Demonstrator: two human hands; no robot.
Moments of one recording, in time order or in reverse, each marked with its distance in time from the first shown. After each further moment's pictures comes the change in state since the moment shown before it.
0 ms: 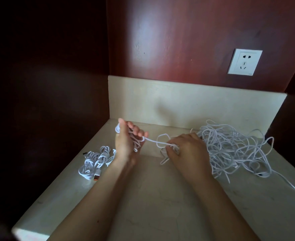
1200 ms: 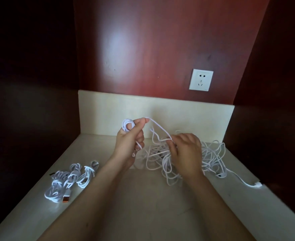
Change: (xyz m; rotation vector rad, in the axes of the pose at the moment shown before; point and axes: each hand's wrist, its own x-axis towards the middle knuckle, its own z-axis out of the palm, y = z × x) left_hand -0.019 -0.014 0.064 0.367 -0.344 -0.064; right_hand 0.008 0.061 -0.033 -0.198 0.155 0.131
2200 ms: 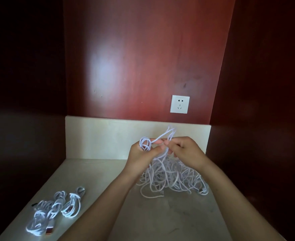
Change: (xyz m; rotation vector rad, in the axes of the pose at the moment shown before) left_hand -0.012 0.006 0.066 0.465 -0.168 0.113; right_hand 0.060 0.011 -0.095 0.532 -0.408 0.130
